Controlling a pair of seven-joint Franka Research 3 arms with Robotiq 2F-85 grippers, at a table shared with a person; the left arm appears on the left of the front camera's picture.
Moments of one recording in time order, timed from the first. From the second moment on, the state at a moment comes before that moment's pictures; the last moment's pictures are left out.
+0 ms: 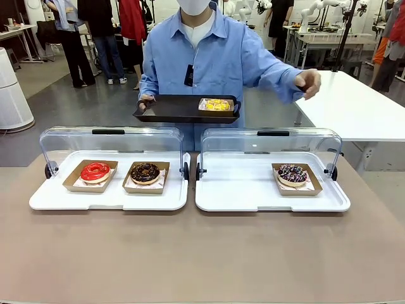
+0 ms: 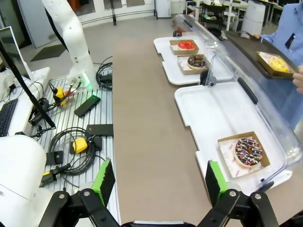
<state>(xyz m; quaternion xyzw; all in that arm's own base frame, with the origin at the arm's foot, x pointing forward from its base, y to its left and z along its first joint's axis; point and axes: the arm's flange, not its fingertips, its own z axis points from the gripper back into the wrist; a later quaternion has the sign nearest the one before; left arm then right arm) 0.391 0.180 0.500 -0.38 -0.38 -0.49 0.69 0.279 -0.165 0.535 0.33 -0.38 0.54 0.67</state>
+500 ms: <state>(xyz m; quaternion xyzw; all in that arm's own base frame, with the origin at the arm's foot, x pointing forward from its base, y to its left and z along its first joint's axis) 0.391 0.180 0.500 -0.38 -0.38 -0.49 0.69 0.279 -0.165 0.535 0.33 -0.38 0.54 0.67</state>
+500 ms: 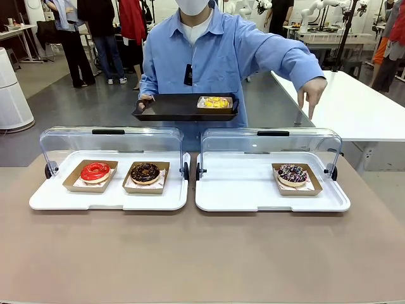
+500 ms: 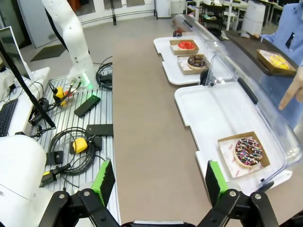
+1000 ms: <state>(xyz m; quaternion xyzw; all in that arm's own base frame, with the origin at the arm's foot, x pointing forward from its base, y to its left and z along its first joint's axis) 0.391 0.180 0.500 -0.38 -0.38 -0.49 0.69 0.279 -0.165 0.535 0.33 -0.38 0.54 0.67</state>
